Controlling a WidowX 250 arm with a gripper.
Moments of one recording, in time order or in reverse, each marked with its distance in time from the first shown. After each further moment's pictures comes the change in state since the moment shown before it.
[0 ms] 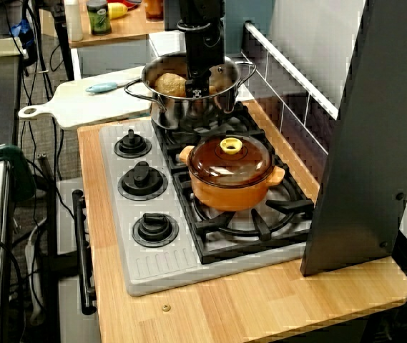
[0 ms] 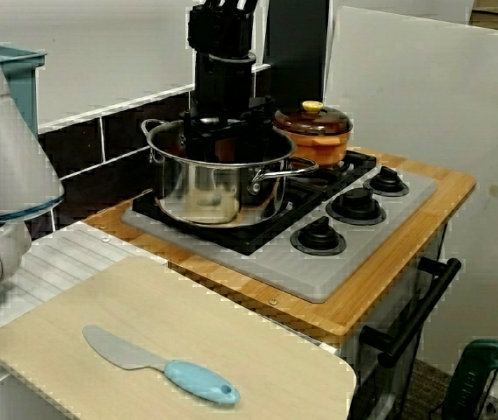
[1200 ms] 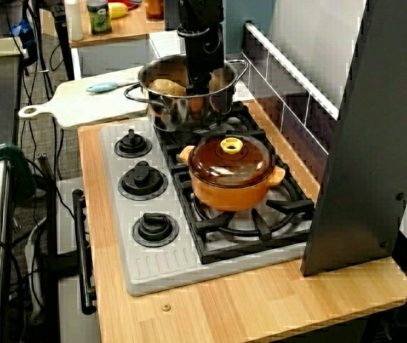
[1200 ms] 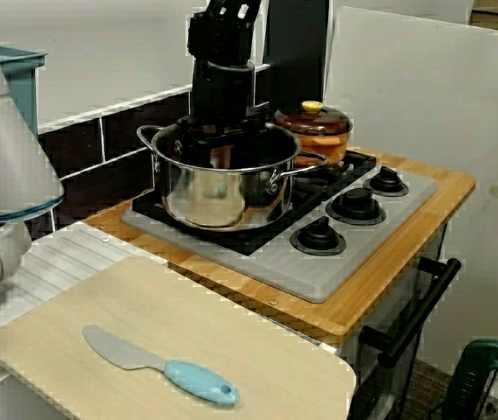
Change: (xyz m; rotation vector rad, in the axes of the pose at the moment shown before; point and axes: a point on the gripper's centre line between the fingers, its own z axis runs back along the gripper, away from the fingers) arm 0.000 0.004 -0.007 0.041 -0.011 0.016
